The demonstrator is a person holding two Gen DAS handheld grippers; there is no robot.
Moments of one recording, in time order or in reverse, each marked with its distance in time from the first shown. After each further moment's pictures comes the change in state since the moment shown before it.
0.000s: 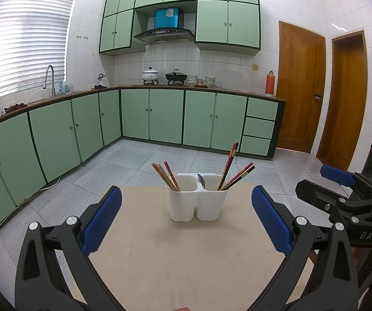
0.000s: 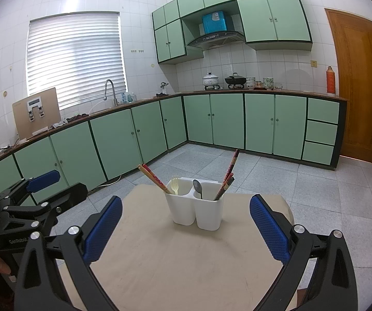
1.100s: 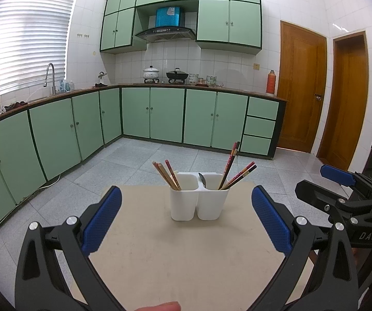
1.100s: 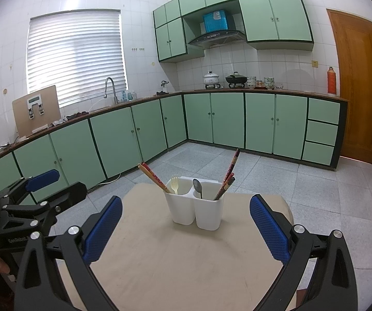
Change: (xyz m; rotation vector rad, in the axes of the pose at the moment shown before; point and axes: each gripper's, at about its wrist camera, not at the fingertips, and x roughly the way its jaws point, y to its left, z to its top) left arm 0.001 0.003 -0.003 -0.005 0.004 -0.001; right arm 0.003 0.001 -0.001 -0.007 0.005 0.001
